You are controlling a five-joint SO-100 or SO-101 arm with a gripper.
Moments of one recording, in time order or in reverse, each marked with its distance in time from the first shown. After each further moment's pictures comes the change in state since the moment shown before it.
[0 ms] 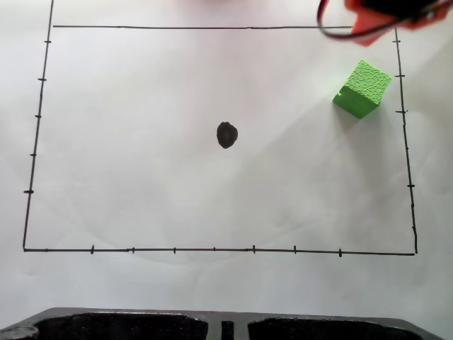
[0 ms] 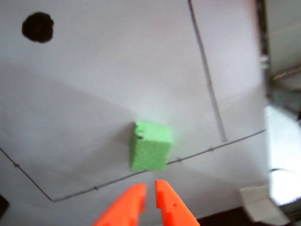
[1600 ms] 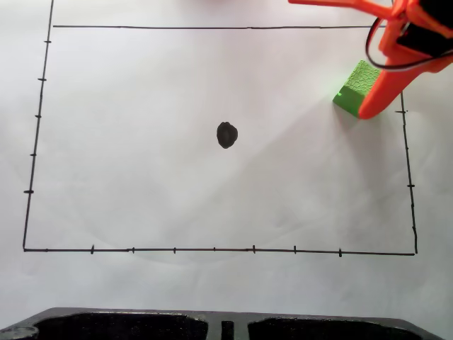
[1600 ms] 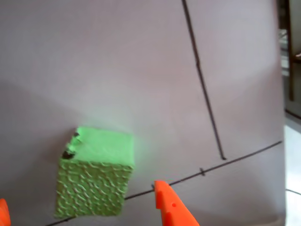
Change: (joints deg) arm -11.0 -14.6 6.6 -13.3 9.8
